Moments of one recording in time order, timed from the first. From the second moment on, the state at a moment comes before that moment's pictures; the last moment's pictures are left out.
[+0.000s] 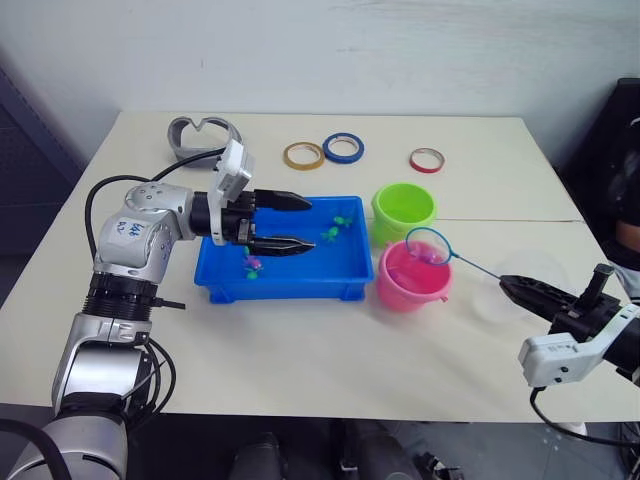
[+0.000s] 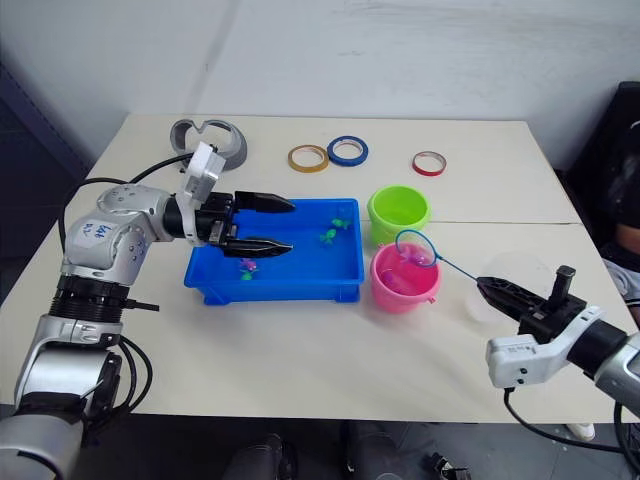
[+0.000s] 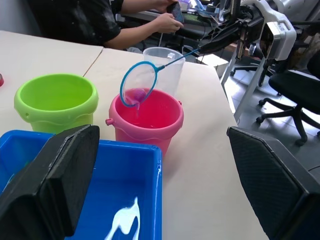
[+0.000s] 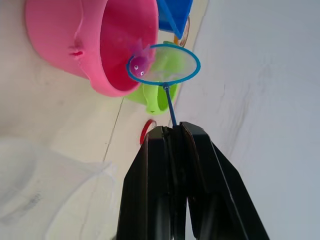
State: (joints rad) left arm -0.85 0.61 -0.08 0.25 -0.47 0.50 -1.28; right arm 0.31 -0.97 -0.58 -0.31 -0.53 -0.75 0.47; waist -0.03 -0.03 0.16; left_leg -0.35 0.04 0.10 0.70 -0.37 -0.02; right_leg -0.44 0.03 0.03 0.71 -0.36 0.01
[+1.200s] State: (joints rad) left arm -0.85 0.59 -0.06 0.24 -0.47 0.50 -1.27; right arm 0.31 -0.98 -0.58 -0.27 -0.61 -0.92 0.39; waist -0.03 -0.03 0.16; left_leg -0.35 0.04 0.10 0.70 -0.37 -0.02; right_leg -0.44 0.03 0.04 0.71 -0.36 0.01
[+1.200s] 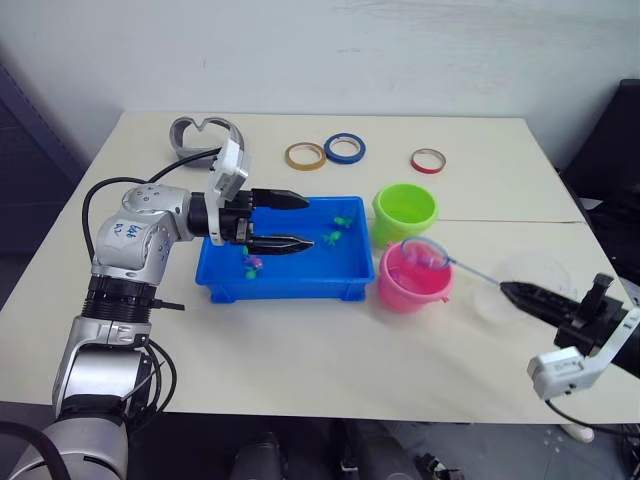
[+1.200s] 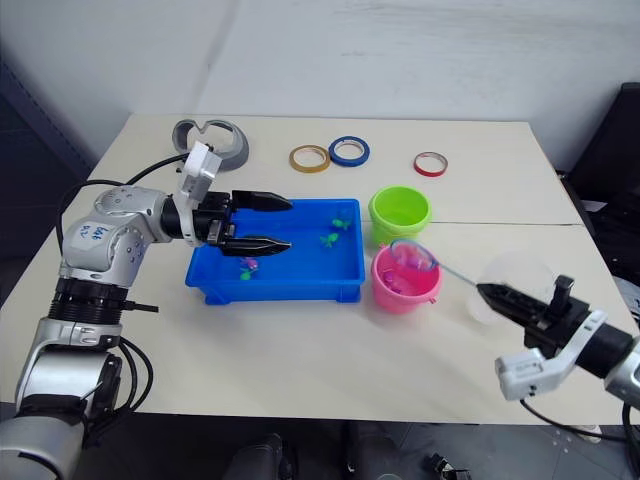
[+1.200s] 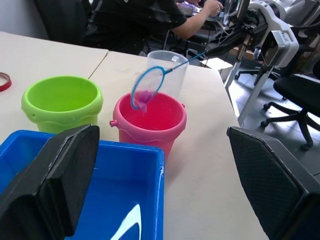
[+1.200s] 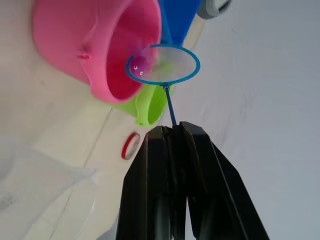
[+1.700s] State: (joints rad) left arm -0.85 0.59 -0.06 0.24 -0.47 0.48 -1.26; right arm 0.33 -0.97 -0.55 -0.28 -0.64 -0.92 0.39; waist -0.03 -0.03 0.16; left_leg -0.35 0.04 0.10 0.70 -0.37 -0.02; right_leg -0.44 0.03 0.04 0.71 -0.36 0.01
